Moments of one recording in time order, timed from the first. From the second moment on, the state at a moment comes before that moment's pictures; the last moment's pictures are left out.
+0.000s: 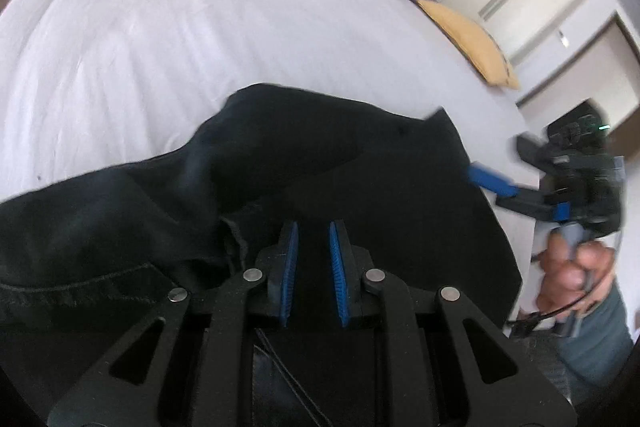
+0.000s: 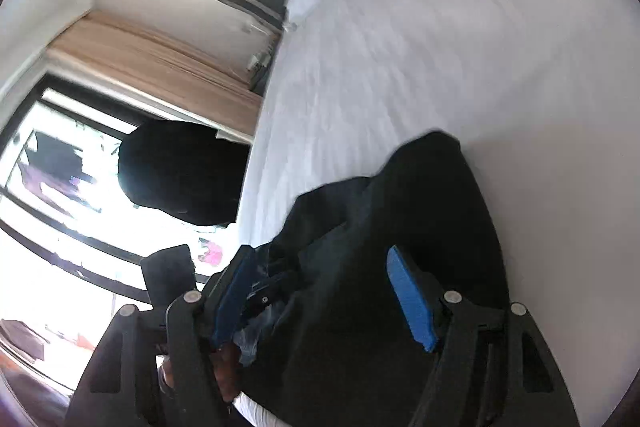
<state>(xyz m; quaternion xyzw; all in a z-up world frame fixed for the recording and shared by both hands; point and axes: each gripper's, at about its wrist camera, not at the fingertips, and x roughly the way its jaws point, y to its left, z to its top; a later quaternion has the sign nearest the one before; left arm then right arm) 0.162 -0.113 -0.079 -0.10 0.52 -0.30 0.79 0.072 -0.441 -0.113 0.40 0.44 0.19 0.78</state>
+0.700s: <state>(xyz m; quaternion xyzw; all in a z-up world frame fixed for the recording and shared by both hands) 0.150 -0.110 -0.077 -0.11 0.50 -0.29 0.81 0.007 -0.441 -0.133 0.38 0.50 0.24 0.74</state>
